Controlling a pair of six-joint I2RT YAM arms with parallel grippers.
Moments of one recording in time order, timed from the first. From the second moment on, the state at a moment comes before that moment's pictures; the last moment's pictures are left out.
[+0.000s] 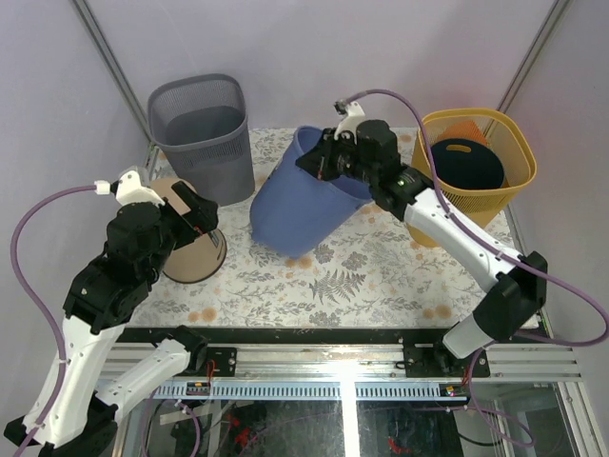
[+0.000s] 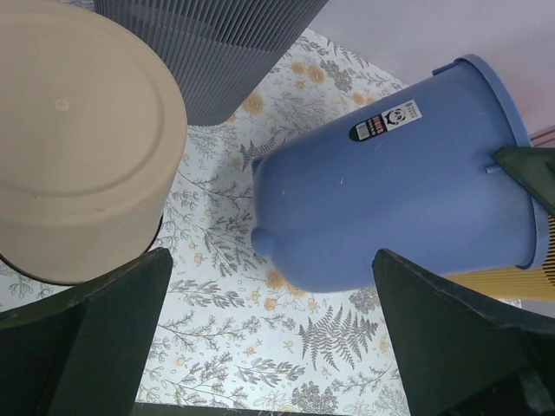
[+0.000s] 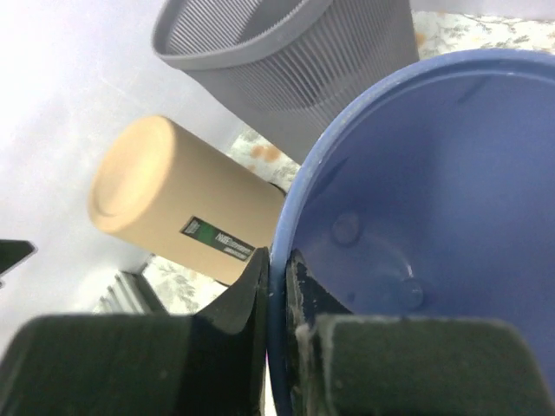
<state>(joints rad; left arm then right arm) -0.47 0.76 1.29 -0.93 -0.40 -0.67 0.66 1.58 1.55 -0.23 -0.22 0.48</state>
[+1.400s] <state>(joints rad) -0.47 0.70 0.90 -0.77 -0.29 -0.76 0.60 1.58 1.37 -0.18 0.00 0.53</state>
